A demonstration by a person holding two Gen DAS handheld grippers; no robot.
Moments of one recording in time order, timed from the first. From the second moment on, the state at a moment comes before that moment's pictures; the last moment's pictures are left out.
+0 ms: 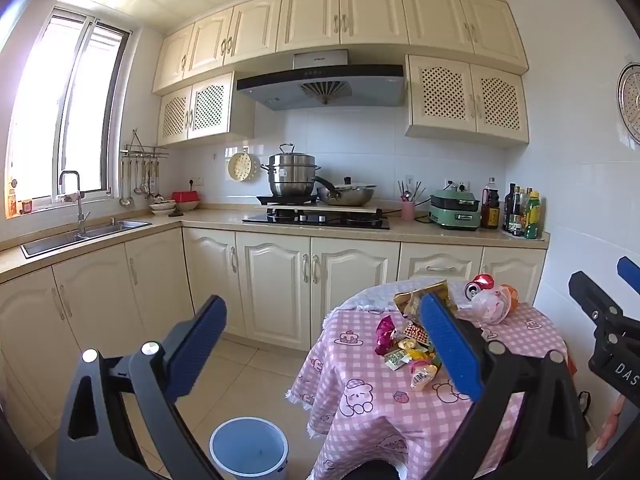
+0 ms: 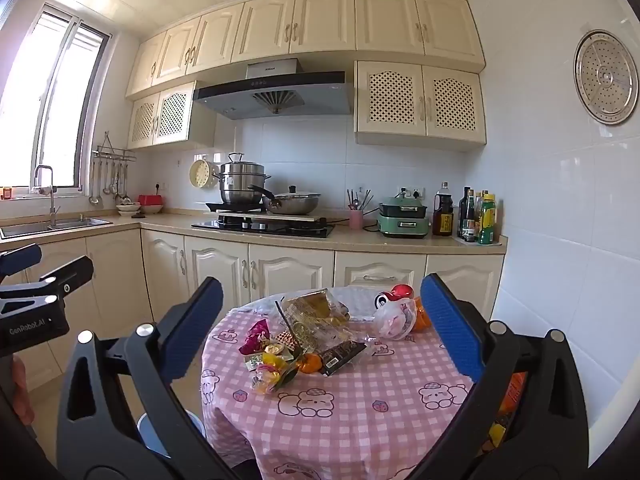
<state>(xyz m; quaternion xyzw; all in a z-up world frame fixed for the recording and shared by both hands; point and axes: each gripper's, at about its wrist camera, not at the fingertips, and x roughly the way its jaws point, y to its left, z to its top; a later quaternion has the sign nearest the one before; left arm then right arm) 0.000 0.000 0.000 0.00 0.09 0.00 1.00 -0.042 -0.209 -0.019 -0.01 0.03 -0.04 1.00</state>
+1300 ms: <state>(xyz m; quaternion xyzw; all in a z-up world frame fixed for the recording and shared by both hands) 0.000 -0.003 -0.004 0.00 0.10 0.00 0.99 -0.039 -0.212 -0.037 -0.01 0.05 -0.04 1.00</state>
